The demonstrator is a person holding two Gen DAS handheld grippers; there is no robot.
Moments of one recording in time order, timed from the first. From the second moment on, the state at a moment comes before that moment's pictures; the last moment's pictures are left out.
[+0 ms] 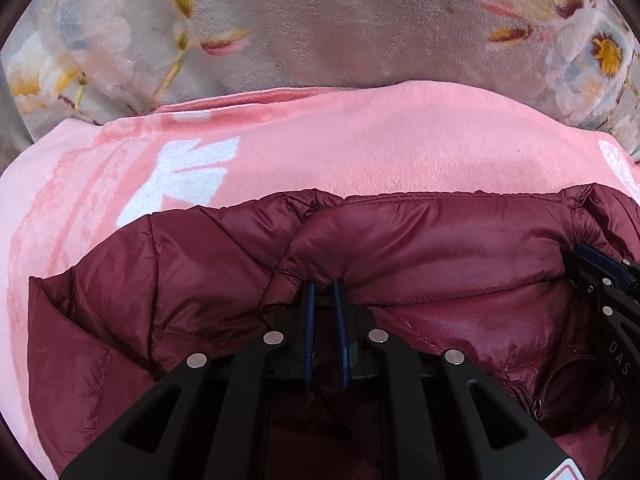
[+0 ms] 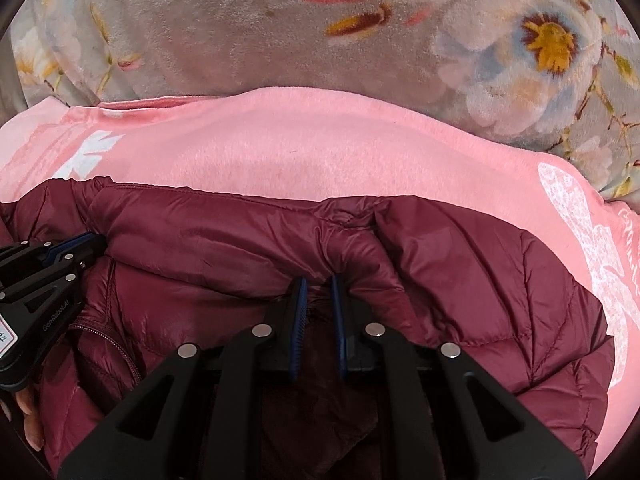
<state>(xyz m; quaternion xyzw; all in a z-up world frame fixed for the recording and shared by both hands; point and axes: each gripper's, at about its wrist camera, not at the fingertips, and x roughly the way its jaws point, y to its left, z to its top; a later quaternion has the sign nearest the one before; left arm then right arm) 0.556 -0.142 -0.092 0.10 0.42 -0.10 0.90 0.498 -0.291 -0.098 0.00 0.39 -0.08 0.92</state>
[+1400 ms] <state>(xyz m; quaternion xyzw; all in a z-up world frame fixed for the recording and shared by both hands) 0.172 0.155 -0.076 -0.17 0.49 -0.12 0.85 -0.036 -0.401 -0.107 0.31 0.35 -0.09 0.88</state>
